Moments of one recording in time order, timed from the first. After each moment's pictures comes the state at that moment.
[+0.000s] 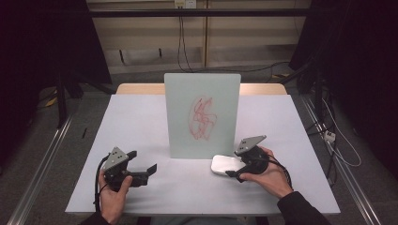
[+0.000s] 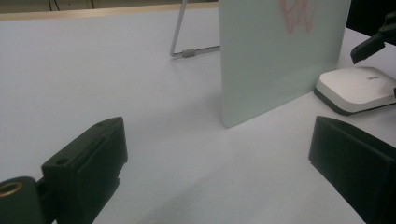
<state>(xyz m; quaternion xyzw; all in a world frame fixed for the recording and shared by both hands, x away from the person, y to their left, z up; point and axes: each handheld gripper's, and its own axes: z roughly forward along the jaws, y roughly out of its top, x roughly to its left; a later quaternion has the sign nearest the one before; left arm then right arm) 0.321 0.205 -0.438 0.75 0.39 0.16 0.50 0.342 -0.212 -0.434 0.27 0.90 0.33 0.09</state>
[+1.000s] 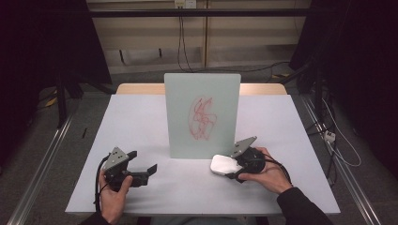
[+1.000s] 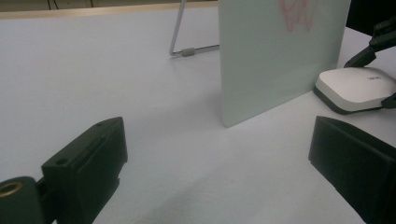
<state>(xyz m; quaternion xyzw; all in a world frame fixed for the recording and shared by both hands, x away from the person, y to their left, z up) 0.322 0.205 -0.438 0.75 0.39 0.16 0.50 0.347 -0.204 -0.440 0.20 0.94 0.28 0.07</state>
